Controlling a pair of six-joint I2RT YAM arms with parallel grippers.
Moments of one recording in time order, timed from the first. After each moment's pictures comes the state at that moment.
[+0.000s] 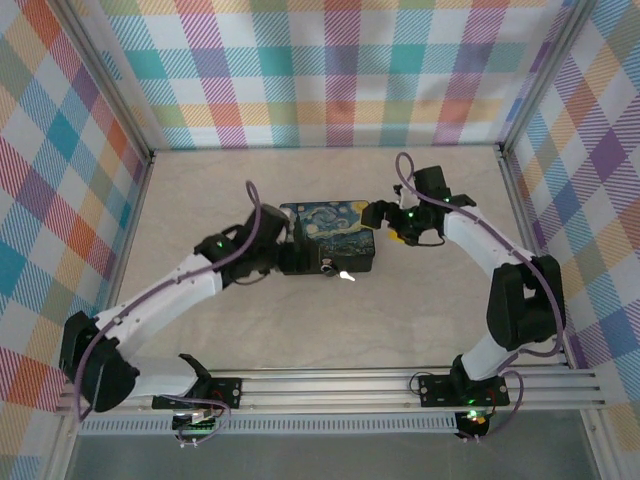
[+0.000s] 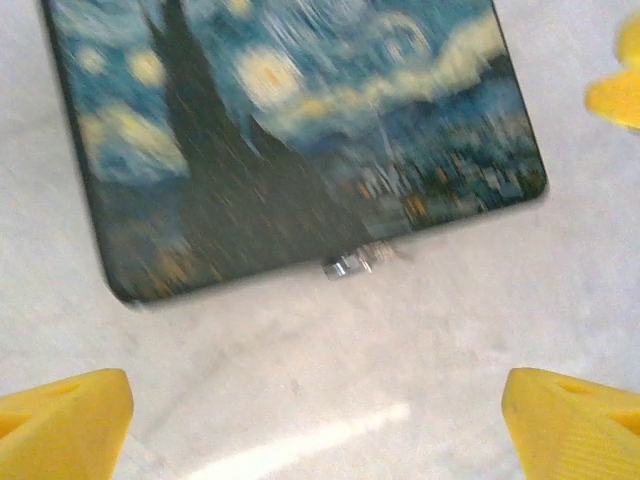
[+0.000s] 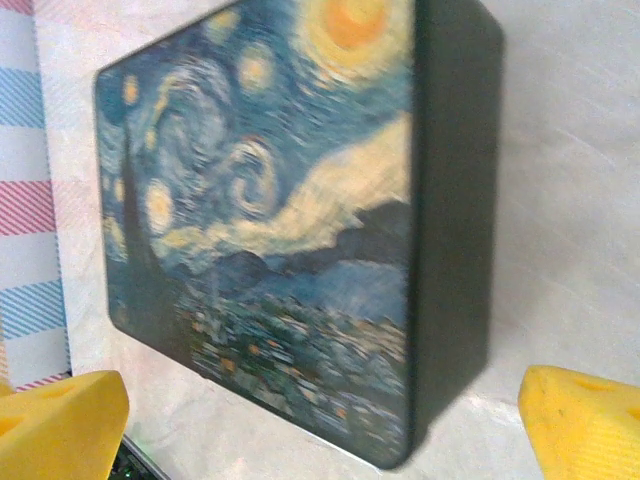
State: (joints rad) left arm -0.74 1.27 1.06 -0.67 -0.04 -0.61; right arm 0.25 1.60 1.17 -0.59 -0.56 0.48
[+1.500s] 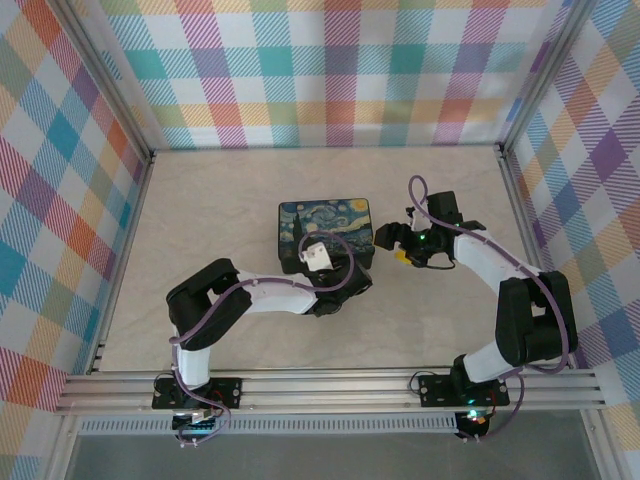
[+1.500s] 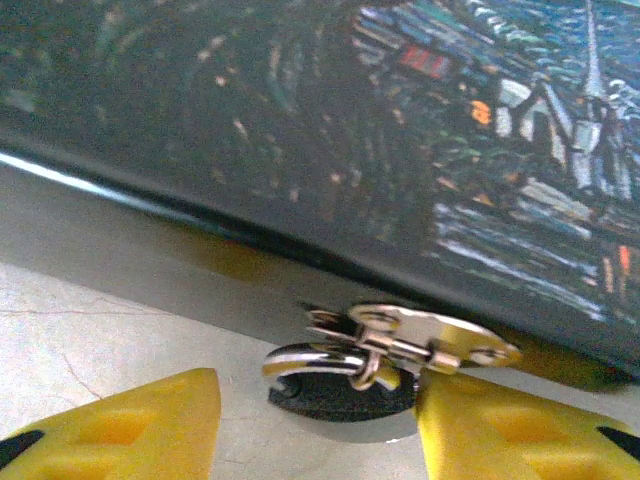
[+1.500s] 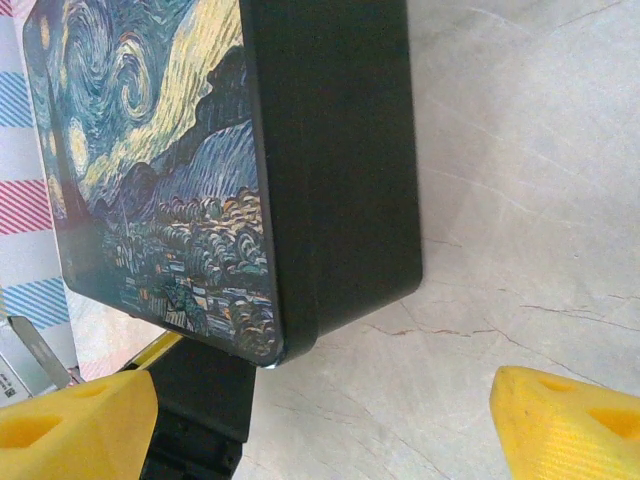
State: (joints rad) left arm -1.04 1.89 1.07 -0.25 -0.71 -1.31; right arm 0.20 1.50 0.93 -0.47 -0.62 0.51
